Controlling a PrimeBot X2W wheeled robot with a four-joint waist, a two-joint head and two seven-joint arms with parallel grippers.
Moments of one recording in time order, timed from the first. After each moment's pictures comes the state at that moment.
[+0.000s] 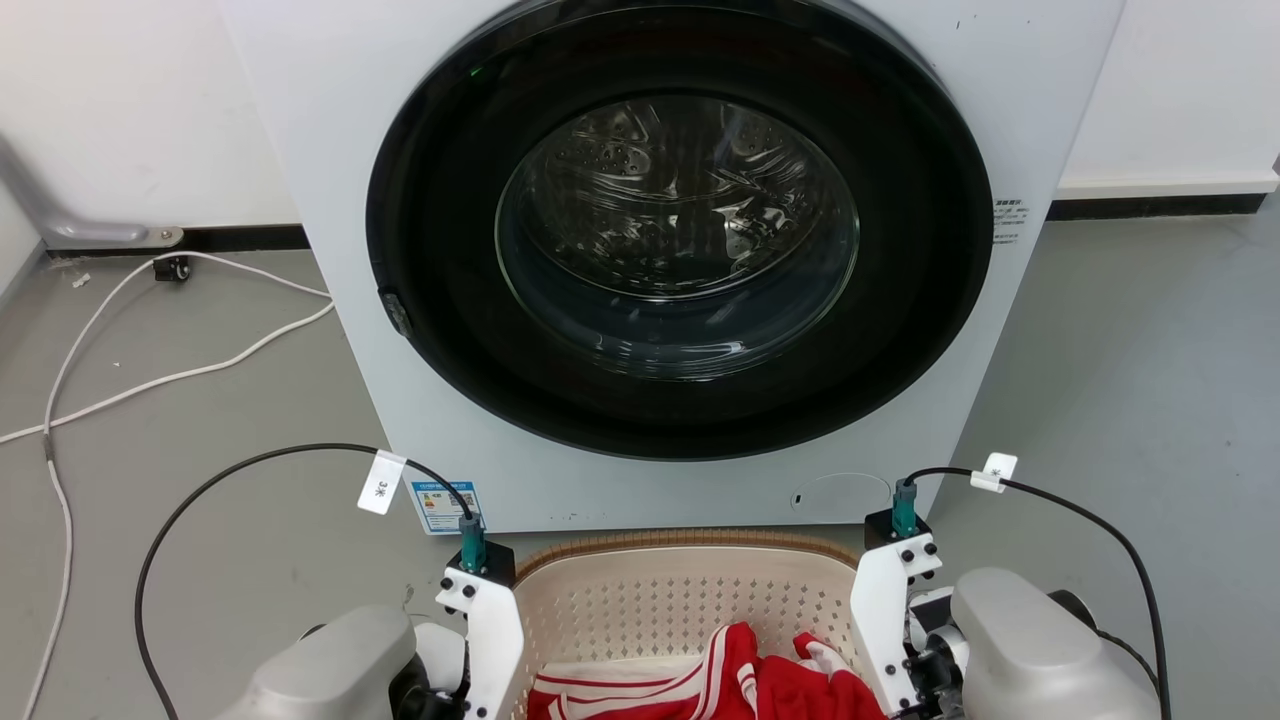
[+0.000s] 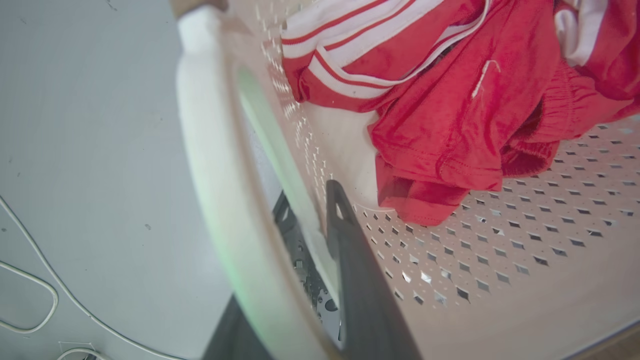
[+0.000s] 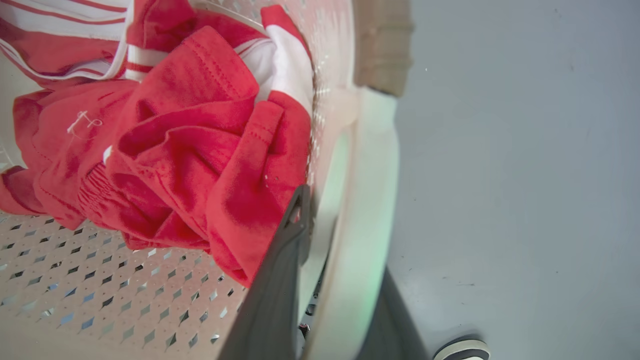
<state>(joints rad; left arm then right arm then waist) -0.67 0.39 -1.27 0.80 -1.19 -0.12 0.70 -0.66 -0.04 0.58 1.23 0.43 0.13 0.75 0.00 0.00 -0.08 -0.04</state>
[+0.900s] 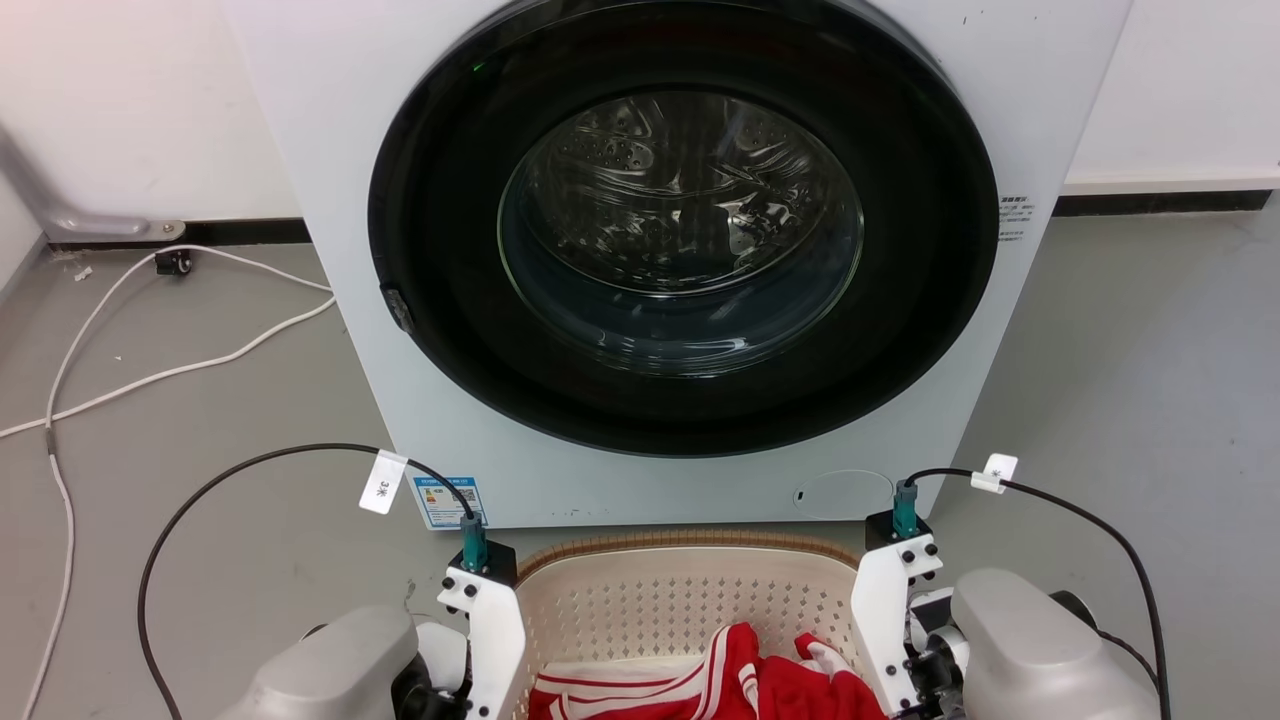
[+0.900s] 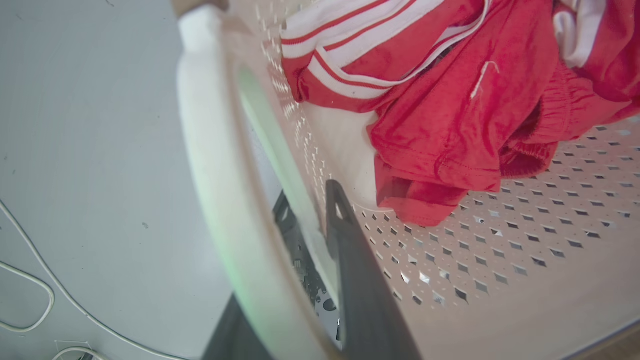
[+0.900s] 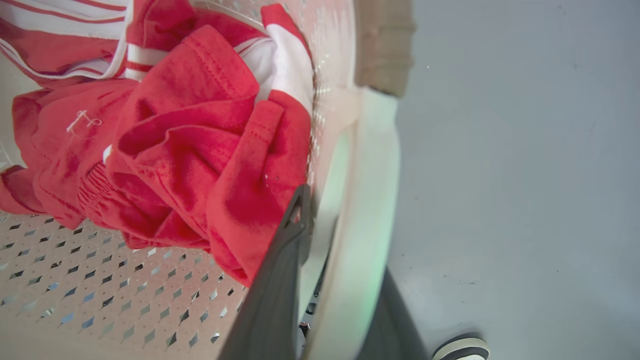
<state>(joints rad) -0.67 0.38 -1.28 0.81 -1.20 -0.12 0.69 -0.67 -0.05 0.63 1.25 0.48 0.13 0.74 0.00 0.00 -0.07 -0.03</state>
